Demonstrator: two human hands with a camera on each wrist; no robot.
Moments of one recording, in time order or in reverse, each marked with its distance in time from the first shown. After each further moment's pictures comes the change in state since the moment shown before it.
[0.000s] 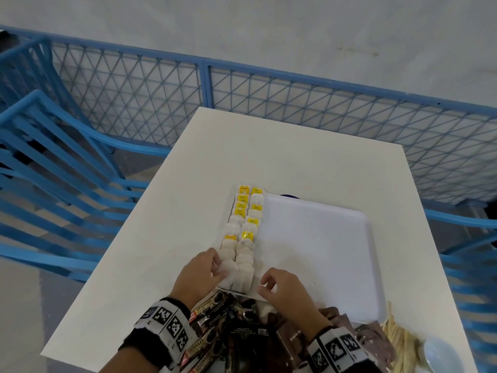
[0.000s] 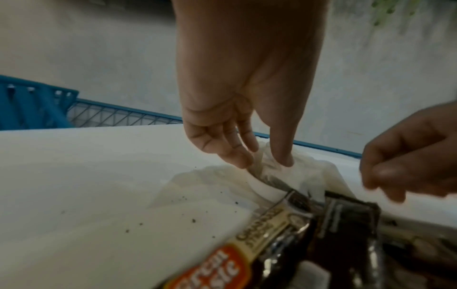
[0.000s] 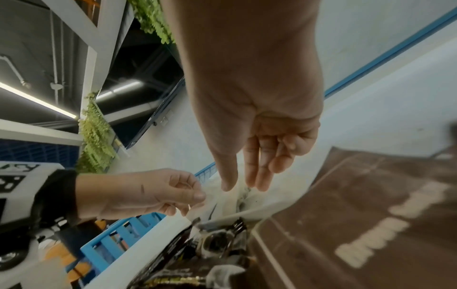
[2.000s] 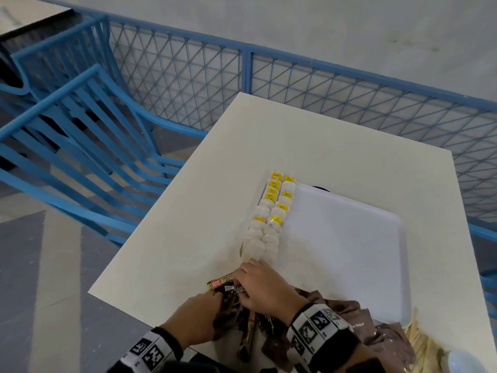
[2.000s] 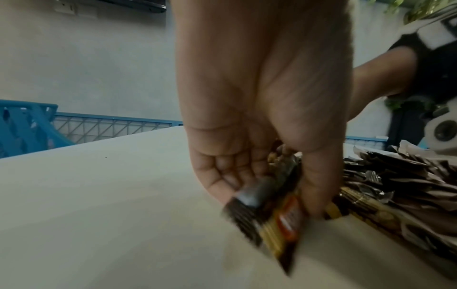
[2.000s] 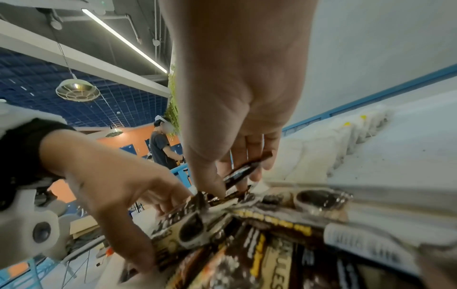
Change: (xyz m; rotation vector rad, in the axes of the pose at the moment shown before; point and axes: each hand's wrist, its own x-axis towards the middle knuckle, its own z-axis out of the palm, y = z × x) left_hand -0.108 -0.016 0.010 0.397 -0.384 -0.063; right_hand -0.003 -0.073 0.039 -0.603 -0.328 -0.620
